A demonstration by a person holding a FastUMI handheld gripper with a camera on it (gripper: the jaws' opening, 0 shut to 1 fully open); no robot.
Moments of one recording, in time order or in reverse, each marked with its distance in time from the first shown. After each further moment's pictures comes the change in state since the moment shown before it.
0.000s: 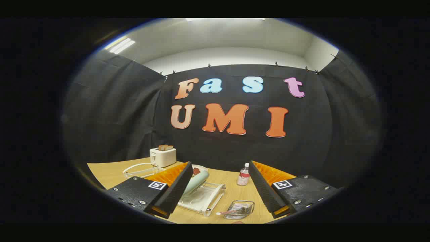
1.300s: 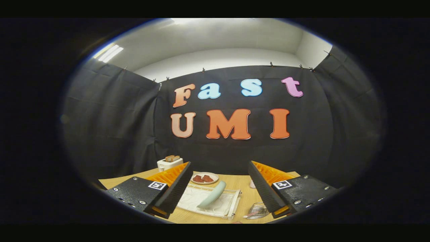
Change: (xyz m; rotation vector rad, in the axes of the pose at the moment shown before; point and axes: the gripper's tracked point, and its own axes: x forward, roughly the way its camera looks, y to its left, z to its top) arm 0.009 0.052 0.047 0.104 0.003 0.002
